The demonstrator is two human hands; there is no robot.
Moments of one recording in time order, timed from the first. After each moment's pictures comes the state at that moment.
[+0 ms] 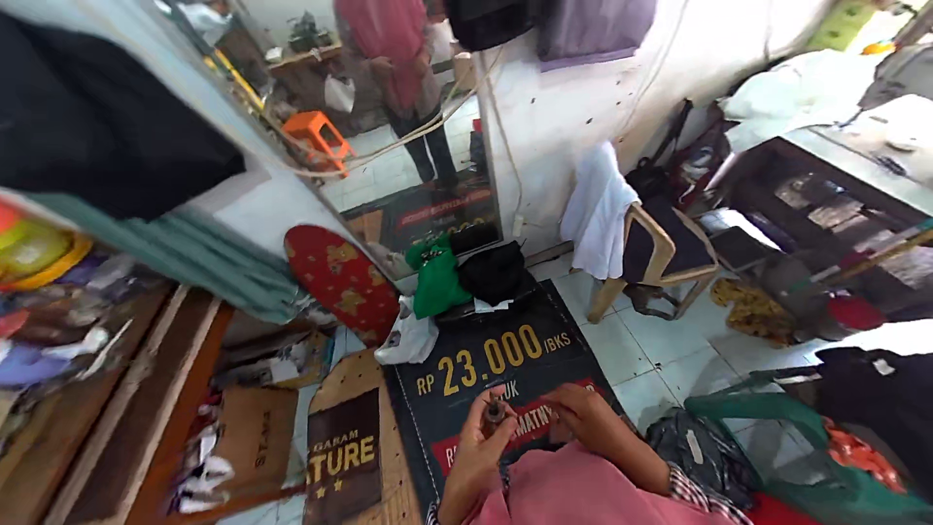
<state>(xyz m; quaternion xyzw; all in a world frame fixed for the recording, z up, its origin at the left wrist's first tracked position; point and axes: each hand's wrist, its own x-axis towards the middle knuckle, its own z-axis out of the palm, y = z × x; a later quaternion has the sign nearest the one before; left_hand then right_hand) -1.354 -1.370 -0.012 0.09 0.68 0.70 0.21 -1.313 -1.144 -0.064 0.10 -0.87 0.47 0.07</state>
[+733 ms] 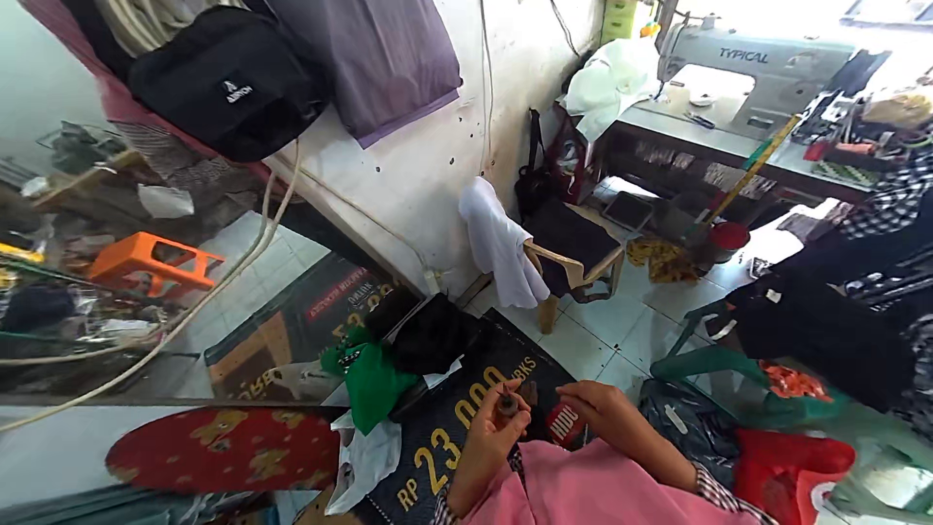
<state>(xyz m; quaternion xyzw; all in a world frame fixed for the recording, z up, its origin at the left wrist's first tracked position) -1.518 -1.168 -0.001 0.26 0.63 0.61 0.41 -1.366 -0.987 -0.057 -0.13 -0.86 0.47 0.17</state>
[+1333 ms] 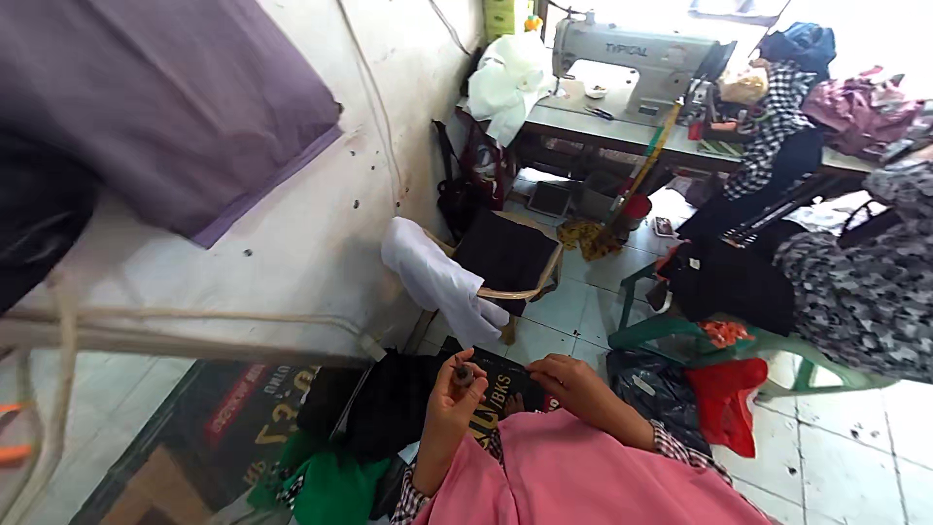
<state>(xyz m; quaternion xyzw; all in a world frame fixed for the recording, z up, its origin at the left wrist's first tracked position) -1.676 -1.027 0.000 0.35 0.59 0.59 0.43 -1.468 -0.905 -0.042 -0.26 -0.84 0.43 0.23</state>
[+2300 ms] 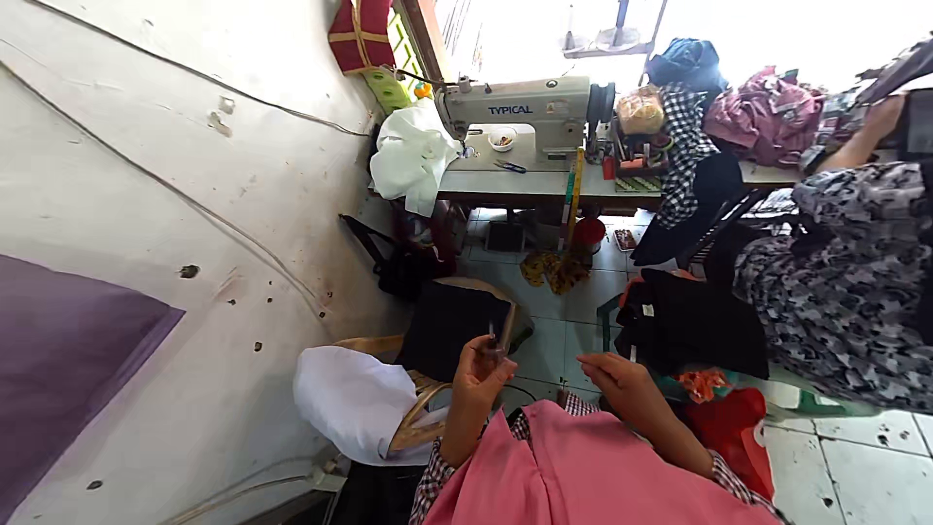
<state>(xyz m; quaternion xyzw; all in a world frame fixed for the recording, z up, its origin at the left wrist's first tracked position) -1.561 -0.712 0.013 0.40 0.55 0.54 0.50 -1.309 -0.674 -0.053 -0.46 -0.74 0.35 0.35</state>
